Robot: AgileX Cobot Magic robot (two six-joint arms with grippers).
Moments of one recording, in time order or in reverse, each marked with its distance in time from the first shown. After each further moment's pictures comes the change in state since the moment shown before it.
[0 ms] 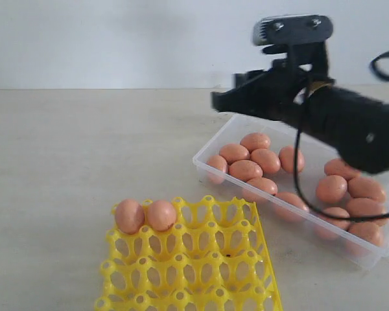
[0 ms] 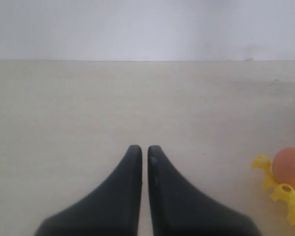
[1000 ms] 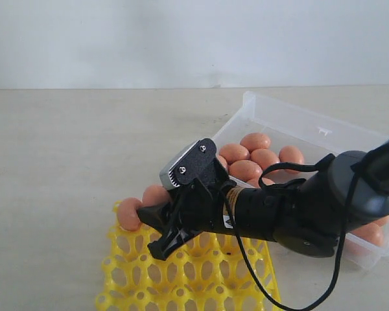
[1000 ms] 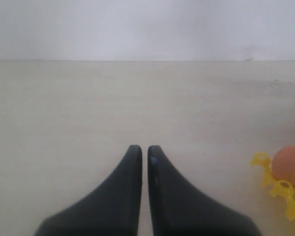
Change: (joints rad) left arm 0.000 0.000 0.000 0.000 0.000 0.000; right arm 0.147 0.398 0.024 -0.818 -0.280 0.444
